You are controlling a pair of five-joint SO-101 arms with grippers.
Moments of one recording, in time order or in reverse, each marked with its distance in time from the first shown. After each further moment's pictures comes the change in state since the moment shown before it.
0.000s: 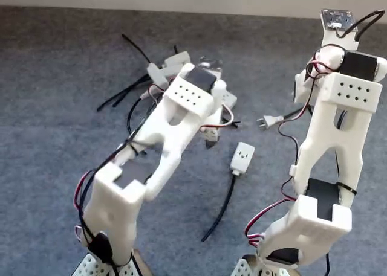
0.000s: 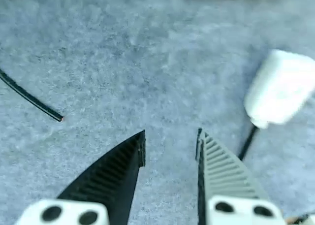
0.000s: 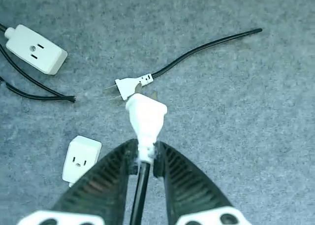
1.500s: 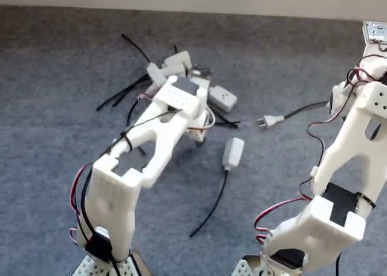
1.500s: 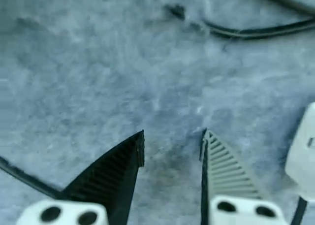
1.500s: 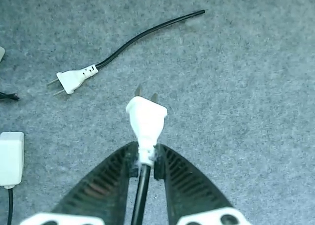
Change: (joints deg) left arm -7.0 7.7 12.4 -21.2 -11.0; right arm 11.2 0.0 0.0 0.0 7.6
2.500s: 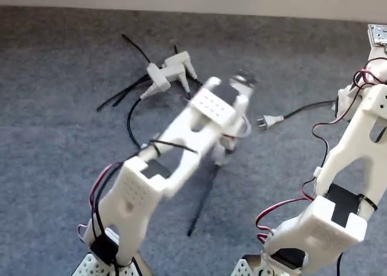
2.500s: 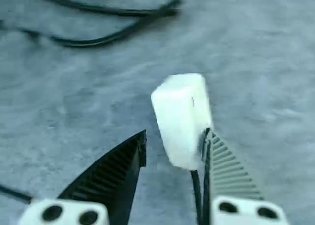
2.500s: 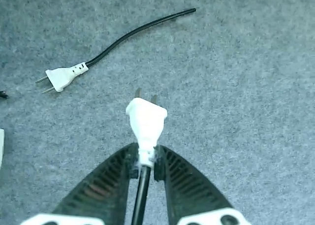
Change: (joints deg) left arm 10.8 8.3 -23.0 13.6 -0.1; right arm 2.2 0.0 0.0 0.0 2.5
